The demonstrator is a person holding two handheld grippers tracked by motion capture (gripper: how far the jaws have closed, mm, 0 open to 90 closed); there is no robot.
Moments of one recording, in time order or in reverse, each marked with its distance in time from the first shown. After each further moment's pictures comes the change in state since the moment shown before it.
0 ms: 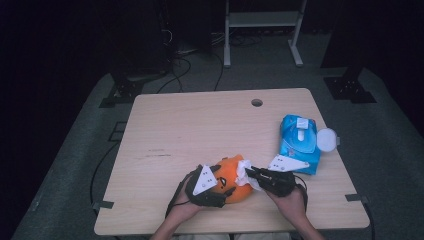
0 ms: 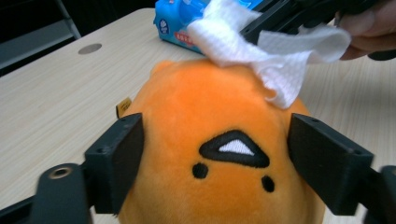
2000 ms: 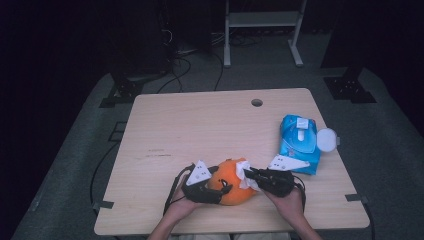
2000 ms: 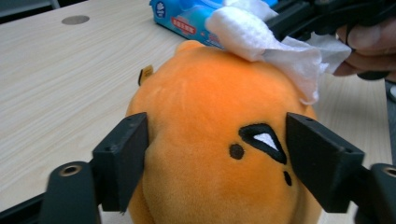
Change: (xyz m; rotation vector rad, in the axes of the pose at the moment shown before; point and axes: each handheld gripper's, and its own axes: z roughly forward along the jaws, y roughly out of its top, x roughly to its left) left arm 0.010 -0.001 -0.001 0.033 -0.068 -0.121; right arm 0.000 -0.003 0.004 -0.016 0.053 0.061
